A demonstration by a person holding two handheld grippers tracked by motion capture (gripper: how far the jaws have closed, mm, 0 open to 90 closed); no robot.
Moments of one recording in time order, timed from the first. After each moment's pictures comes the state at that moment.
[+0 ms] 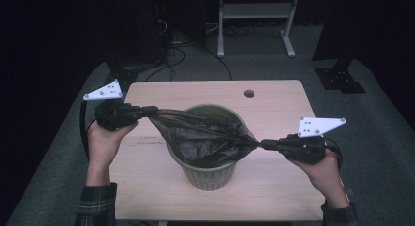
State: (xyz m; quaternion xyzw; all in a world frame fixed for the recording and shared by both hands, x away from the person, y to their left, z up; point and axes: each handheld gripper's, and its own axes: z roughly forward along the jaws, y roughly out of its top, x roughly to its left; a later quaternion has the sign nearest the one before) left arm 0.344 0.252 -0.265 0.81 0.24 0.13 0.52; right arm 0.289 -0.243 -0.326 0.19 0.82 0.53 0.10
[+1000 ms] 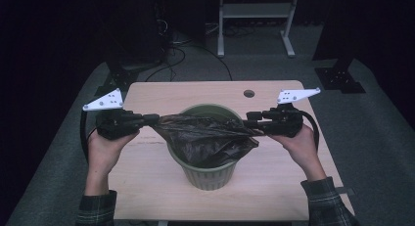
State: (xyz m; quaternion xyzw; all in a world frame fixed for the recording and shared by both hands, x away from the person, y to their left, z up) left arm 0.331 0.246 -0.268 0.81 0.21 0.12 0.53; right arm 0.358 -0.209 -0.307 0.24 0.80 0.55 0.05
